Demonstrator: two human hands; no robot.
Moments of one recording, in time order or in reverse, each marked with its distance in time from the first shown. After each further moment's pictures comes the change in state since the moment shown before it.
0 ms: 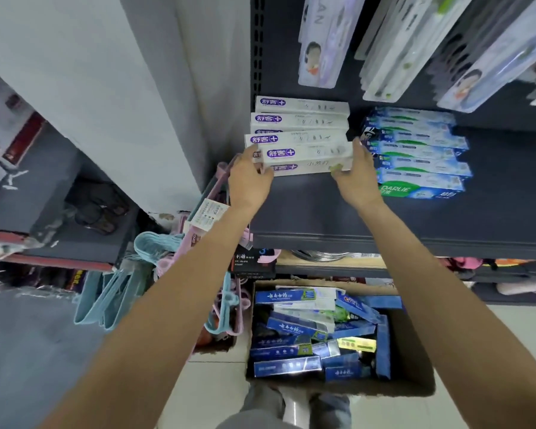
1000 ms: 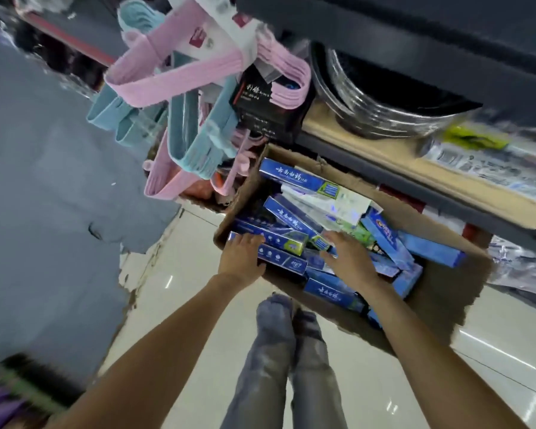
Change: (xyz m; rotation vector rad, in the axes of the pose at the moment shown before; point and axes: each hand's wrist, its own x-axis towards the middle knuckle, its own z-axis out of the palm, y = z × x) left_hand -0.322 -0.262 0.178 0.802 -0.441 -0.452; right_hand -0.167 0.346 0.136 -0.426 -0.920 -0.235
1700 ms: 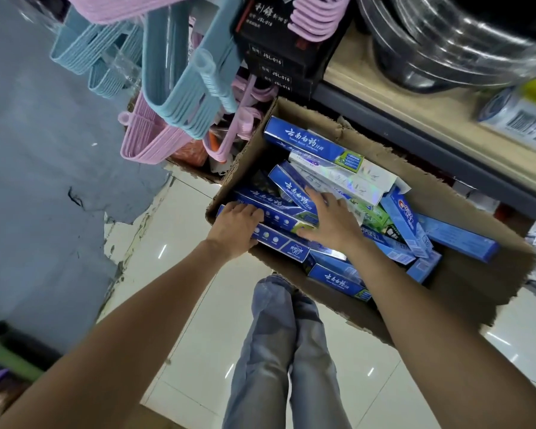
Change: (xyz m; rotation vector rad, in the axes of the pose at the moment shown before) left_hand 0.043 -0.036 0.030 0.201 -0.036 0.229; right_hand 0.083 0.001 0.047 -0.230 -0.129 -0.054
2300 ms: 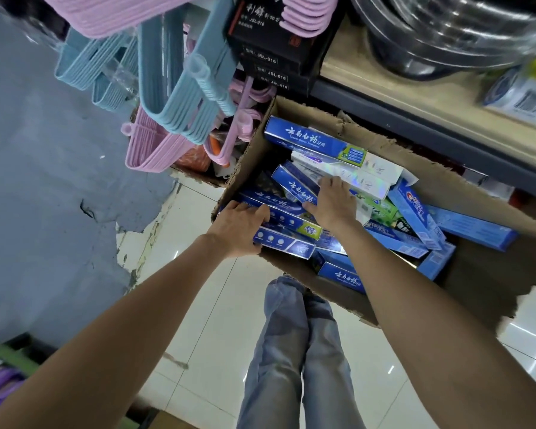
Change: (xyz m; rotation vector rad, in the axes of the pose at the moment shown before) left_hand -0.003 -0.007 -0.020 0.014 -0.092 0.086; right_hand 0.031 -0.019 0.001 0.011 0.193 0.225
